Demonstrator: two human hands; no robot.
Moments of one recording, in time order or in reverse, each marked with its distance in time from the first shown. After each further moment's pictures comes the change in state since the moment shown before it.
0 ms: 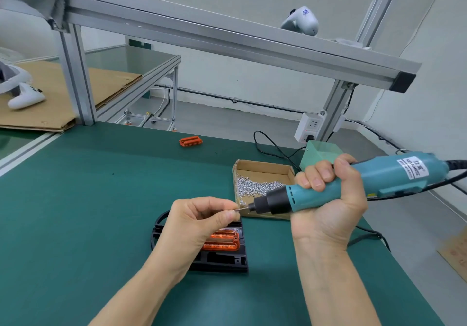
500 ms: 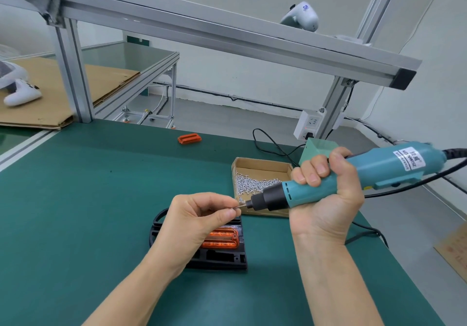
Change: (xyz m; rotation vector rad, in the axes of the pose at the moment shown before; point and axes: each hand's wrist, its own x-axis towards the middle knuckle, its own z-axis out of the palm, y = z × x) left_hand 0.005 -0.002 -0.001 0.007 -0.025 0.057; right_hand 0.002 0.002 -0.001 -0.041 -0.057 0.016
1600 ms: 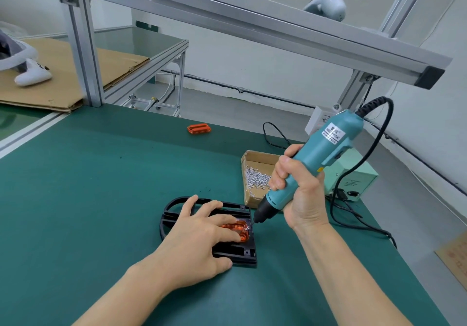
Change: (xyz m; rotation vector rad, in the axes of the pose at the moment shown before) left_hand -0.008 -0.042 -0.033 1.434 -0.420 0.204; right_hand 0.019 0.041 -0.030 -0.452 -0.258 0.243
